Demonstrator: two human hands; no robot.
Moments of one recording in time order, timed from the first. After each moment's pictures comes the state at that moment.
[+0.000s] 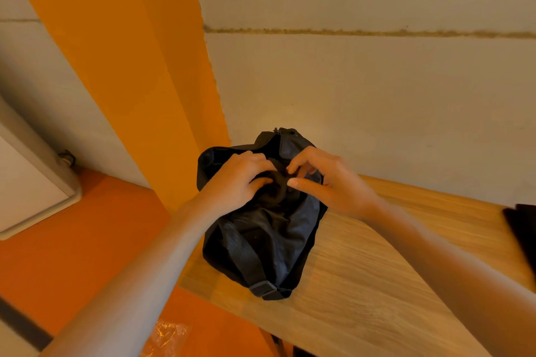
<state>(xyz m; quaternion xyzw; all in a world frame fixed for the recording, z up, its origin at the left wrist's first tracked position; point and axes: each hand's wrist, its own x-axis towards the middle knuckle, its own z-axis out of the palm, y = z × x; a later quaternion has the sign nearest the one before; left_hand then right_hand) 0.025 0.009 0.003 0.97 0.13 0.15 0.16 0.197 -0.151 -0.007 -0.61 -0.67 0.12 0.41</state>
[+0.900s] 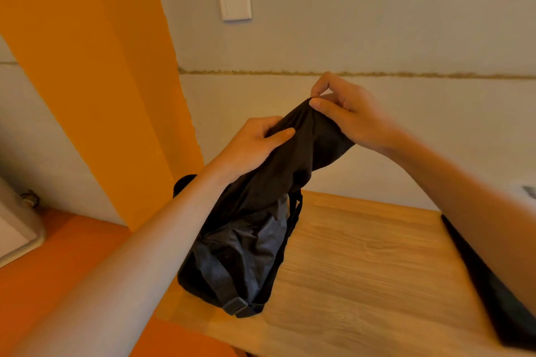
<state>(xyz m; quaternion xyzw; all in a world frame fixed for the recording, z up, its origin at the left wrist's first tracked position) 0.096 -0.051 0.109 0.85 0.12 0.22 0.47 0.246 -0.206 0.145 -0.68 -0.59 0.03 0.44</state>
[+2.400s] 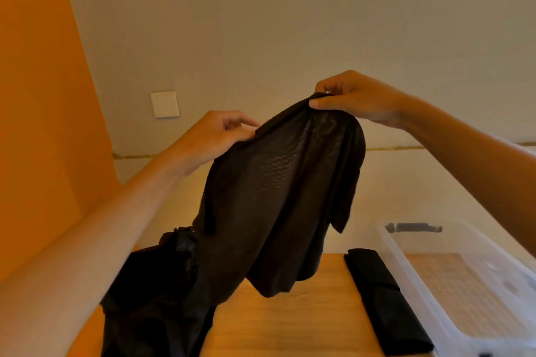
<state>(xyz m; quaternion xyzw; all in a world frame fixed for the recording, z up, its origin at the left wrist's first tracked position) 0.109 -0.171 0.280 0.89 0.03 0.22 0.39 0.279 -0.401 0.331 -0.76 -0.55 0.00 0.36</state>
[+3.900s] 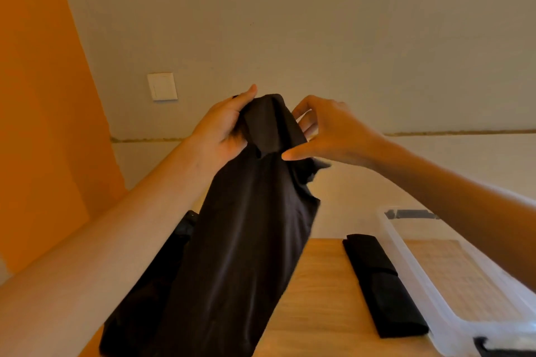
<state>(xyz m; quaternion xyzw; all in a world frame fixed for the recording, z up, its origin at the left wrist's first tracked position) 0.141 -0.204 0.267 0.52 0.07 0.21 0.83 0.226 -0.380 0.266 -0.82 -0.47 -0.04 0.31</state>
